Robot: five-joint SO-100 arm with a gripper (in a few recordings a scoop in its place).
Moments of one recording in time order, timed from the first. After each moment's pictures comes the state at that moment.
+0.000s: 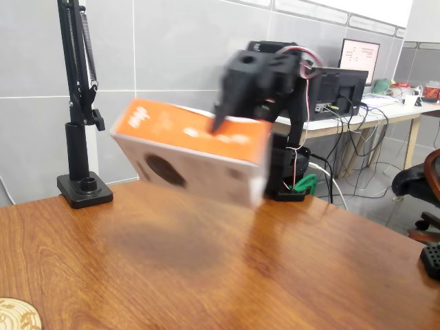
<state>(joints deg) -16.2 116.7 102.6 37.1 9.4</state>
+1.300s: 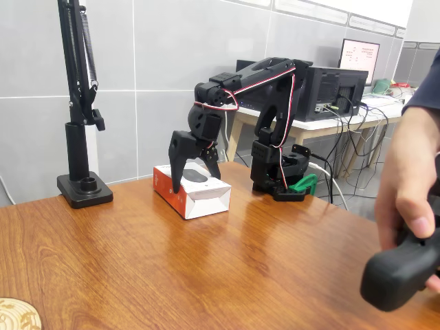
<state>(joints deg) 11.2 105.5 118.3 54.7 10.4</state>
